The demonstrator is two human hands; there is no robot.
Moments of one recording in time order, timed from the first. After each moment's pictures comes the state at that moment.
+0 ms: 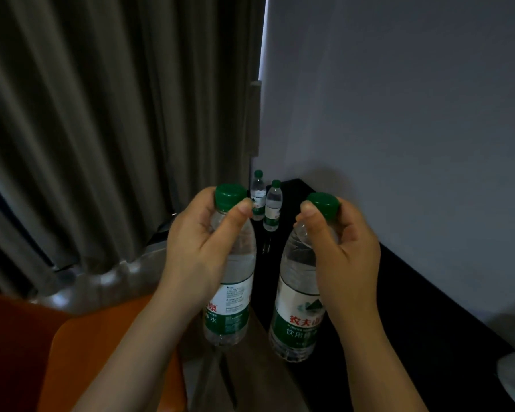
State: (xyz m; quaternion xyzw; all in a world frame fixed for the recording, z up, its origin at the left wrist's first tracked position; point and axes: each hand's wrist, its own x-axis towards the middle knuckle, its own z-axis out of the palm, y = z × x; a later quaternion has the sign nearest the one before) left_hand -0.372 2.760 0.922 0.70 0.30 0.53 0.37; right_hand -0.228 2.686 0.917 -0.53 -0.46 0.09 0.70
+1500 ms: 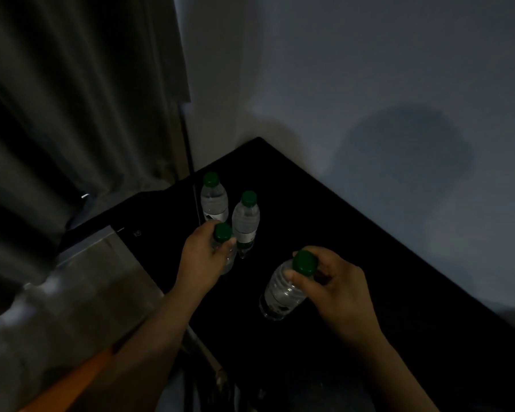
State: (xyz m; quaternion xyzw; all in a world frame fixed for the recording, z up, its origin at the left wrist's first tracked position) left_hand -0.154 3.149 0.701 0.78 0.35 0.28 0.43; right_hand -0.040 2.952 0.777 -0.77 -0.36 0.20 0.49
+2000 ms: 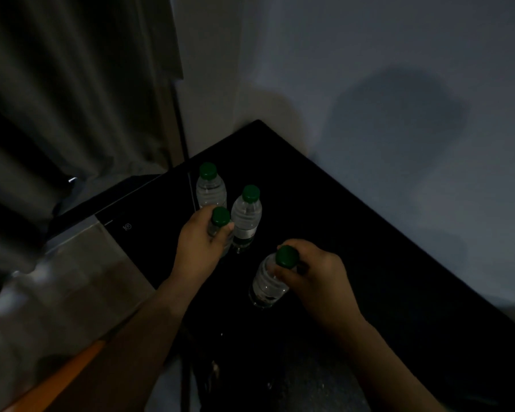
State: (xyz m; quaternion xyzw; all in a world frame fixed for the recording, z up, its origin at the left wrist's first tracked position) left_hand -0.136 3.180 0.681 0.77 0.34 0.27 0.46; right_hand -0.026 2.996 0.749 -0.79 -0.44 0.20 0.39
